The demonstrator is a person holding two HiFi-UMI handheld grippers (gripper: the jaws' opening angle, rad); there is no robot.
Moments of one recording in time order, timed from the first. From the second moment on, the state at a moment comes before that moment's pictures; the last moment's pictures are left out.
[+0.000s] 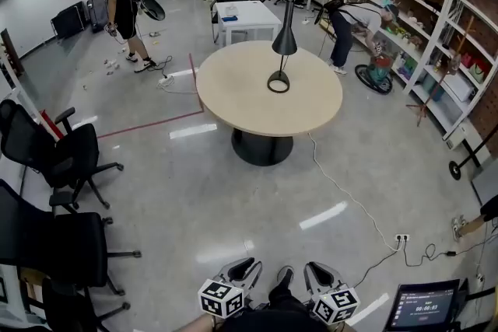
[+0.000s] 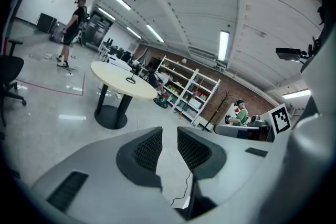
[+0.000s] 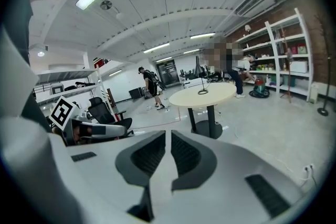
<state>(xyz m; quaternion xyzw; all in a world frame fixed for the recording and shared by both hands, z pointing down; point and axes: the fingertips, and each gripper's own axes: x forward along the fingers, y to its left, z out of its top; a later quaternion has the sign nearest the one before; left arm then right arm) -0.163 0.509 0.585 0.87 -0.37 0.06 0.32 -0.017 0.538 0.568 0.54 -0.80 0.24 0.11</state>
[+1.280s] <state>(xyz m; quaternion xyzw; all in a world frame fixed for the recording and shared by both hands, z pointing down) -0.039 0.341 0.572 0.85 -0.44 0.12 0.26 0.121 0.348 0.601 0.49 -0.82 0.29 0.05</state>
